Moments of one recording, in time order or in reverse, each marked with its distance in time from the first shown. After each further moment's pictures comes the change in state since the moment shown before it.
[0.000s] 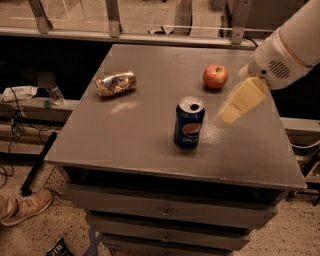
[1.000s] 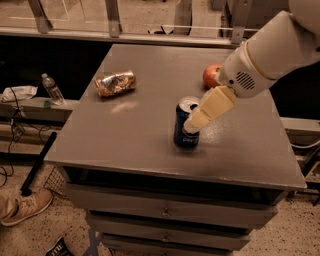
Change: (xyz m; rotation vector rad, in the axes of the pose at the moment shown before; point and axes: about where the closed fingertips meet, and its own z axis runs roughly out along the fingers) arm -0.039 0.025 0.037 0.001 -0.077 0.002
